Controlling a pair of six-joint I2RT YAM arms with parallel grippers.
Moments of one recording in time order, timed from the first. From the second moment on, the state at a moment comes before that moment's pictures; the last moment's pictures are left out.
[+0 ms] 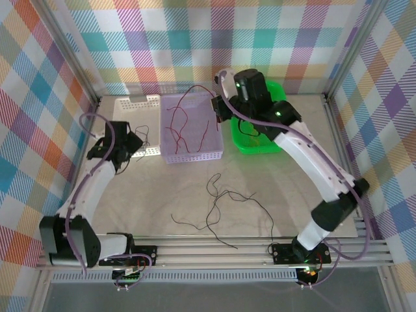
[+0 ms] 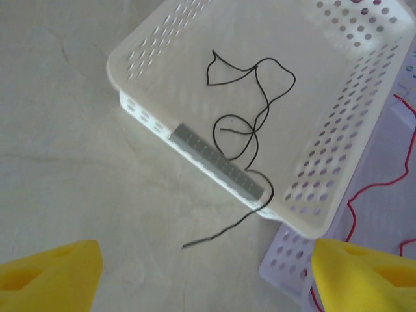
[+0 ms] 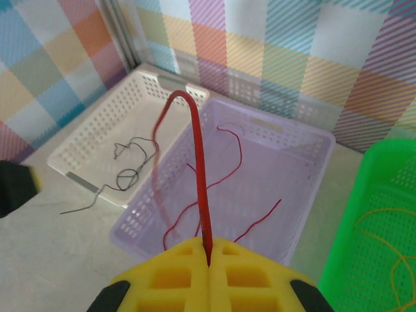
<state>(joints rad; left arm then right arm) -0.07 1.17 0.94 -0.62 -0.22 -0.83 0.68 1.72 1.97 -0.76 -0.01 0.08</state>
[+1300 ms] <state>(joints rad) -0.08 1.18 0.53 -0.14 -0.20 -1.09 0.62 2.58 2.49 -0.95 -0.12 0.10</state>
